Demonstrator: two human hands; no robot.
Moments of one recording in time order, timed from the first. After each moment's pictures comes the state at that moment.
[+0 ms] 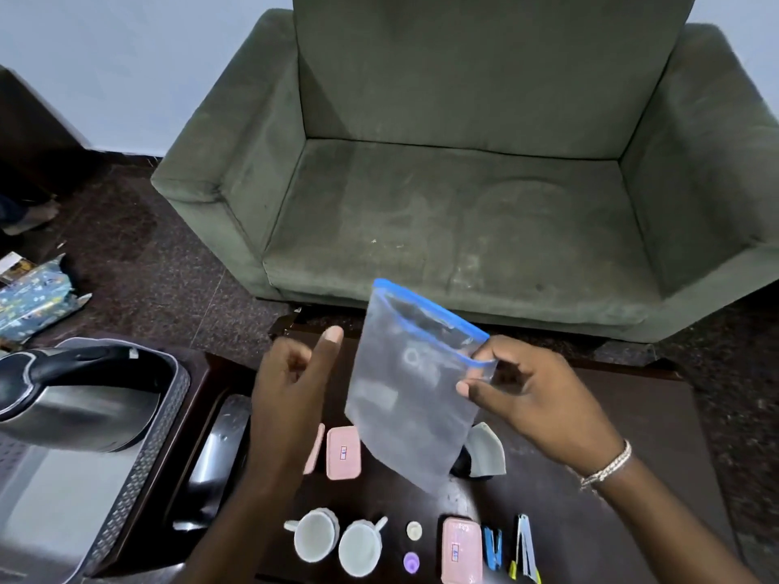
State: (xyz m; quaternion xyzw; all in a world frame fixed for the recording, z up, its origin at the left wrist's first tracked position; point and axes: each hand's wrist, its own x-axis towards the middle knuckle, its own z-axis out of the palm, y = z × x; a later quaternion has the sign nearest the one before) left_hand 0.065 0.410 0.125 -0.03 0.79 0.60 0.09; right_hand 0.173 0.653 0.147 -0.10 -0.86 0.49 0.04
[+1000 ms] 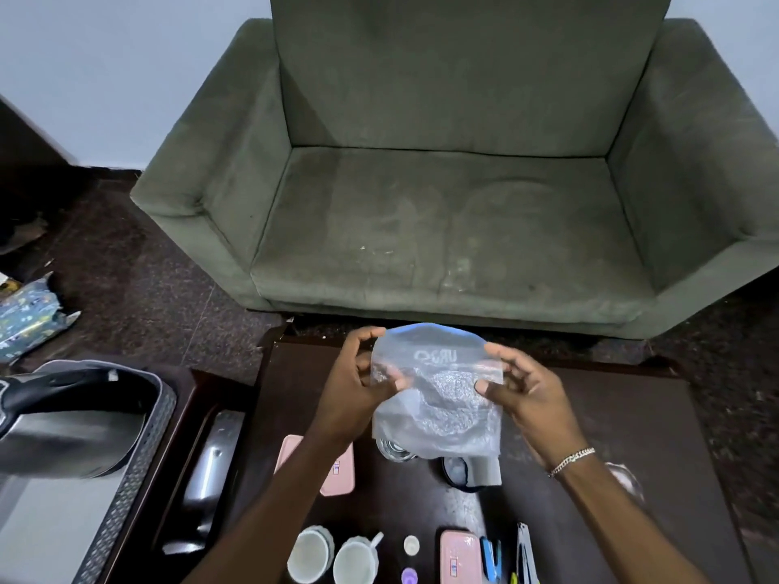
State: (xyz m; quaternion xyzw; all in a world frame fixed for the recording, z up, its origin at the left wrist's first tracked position) left_hand 0.044 0.472 0.037 0.11 0.72 0.63 0.27; right_hand 0.179 0.685 0.039 -0.30 -0.62 0.72 0.10
